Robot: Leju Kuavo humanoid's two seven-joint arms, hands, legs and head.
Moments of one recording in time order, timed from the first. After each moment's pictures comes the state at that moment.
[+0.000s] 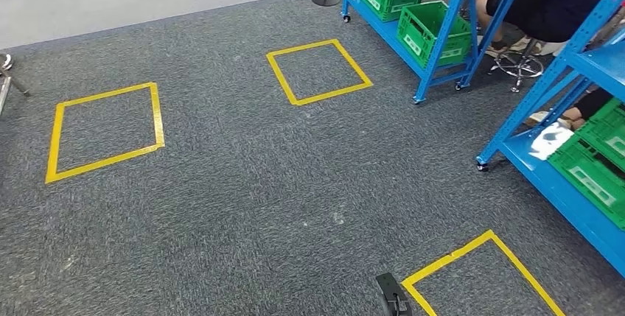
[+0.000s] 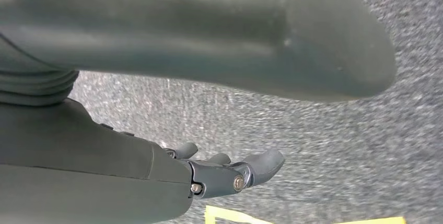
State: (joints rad) left arm -0.84 0.39 -0.18 -1.11 0.20 -0.13 -0.40; right arm -0.03 0.10 -0.56 -0.17 0.50 0.16 0.05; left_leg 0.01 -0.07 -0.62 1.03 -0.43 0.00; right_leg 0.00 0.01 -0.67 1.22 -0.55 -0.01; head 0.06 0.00
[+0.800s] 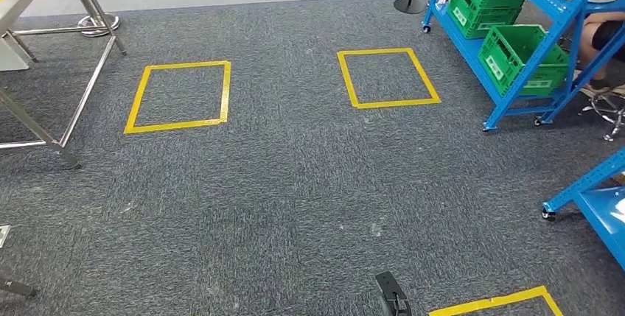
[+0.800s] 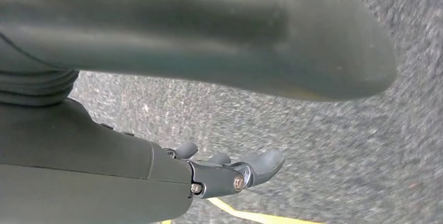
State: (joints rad) left arm -0.90 0.42 -0.21 -1.05 0.23 -0.14 -0.41; right arm -0.04 0.10 -0.56 -0.17 0.50 0.16 0.06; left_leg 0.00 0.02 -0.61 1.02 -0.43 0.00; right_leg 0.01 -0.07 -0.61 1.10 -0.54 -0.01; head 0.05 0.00
